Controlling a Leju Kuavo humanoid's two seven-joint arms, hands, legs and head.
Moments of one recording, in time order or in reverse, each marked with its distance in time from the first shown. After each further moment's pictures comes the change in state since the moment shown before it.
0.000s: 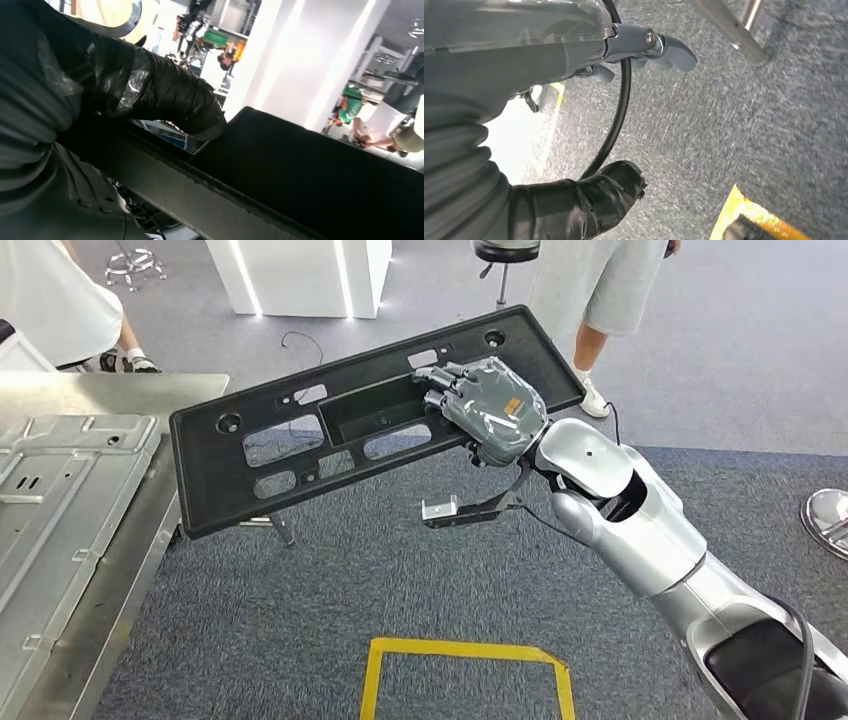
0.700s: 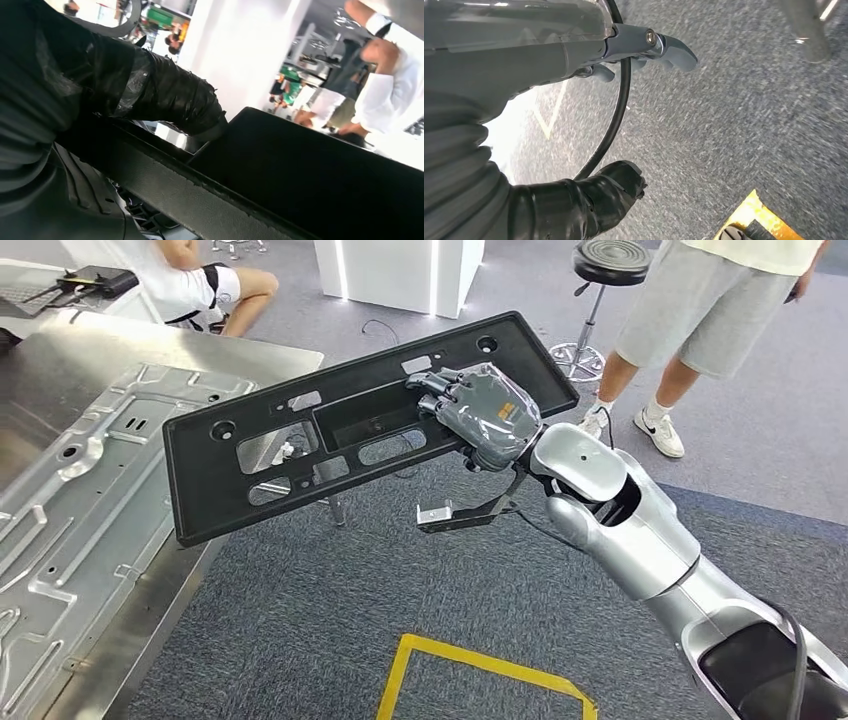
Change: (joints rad) left arm -0.005 0.001 0.009 0.000 -0.014 -0.017 0.015; right arm 0.009 0.000 0.000 0.001 0.001 0.000 0.000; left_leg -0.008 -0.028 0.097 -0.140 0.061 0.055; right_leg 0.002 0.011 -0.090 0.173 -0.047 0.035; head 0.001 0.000
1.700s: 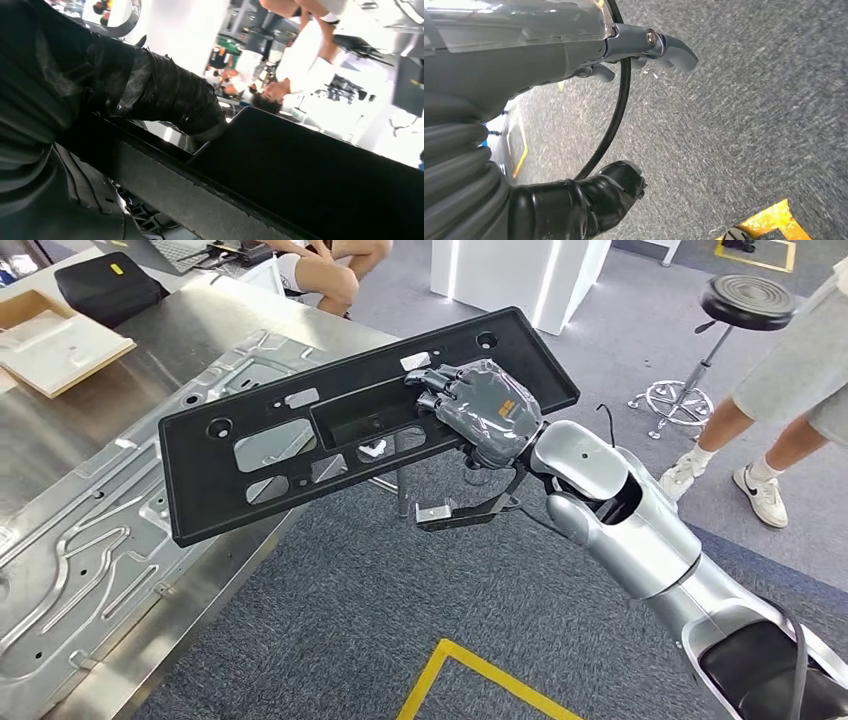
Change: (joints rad) left arm 0.000 -0.002 0.007 0.000 -0.008 -0.003 0.010; right arm -0.008 -0.001 0.000 -0.008 0.000 0.001 0.000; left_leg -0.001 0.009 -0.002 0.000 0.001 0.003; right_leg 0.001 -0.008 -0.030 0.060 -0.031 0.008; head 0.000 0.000
